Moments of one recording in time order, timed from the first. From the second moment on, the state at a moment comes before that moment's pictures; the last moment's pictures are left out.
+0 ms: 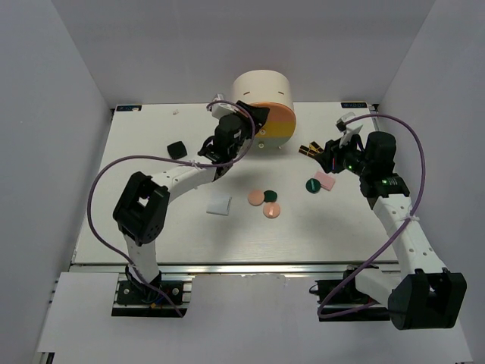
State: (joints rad) left arm -0.67 1.86 1.34 0.50 -0.29 -1.06; right arm 0.08 1.09 0.92 -0.20 -0.52 -0.17
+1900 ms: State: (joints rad) left arm -0.71 1.79 1.19 0.39 -0.25 -1.21; right arm 0.06 1.11 0.85 -0.17 -0.51 -0.23
